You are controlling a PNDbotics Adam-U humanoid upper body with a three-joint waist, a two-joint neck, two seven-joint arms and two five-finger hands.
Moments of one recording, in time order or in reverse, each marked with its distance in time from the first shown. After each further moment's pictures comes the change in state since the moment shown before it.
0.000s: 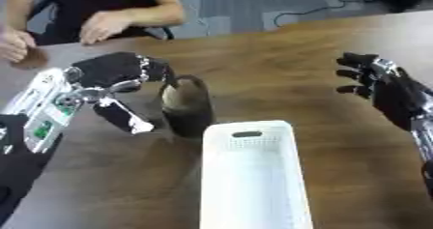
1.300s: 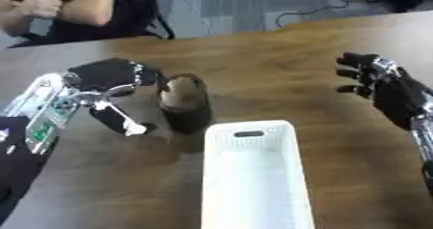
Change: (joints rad) left arm 0.000 0.000 0.003 0.075 -0.061 -0.009 0.014; right arm 0.000 -0.001 0.000 0.000 0.000 0.001 0.001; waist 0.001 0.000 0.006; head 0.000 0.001
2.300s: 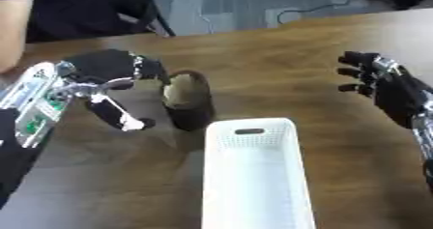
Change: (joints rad) left arm 0.000 0.026 -0.013 -0.030 0.008 0.021 -0.044; right arm 0.007 -0.001 0.000 0.003 0.000 -0.005 0.000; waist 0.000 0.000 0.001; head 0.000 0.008
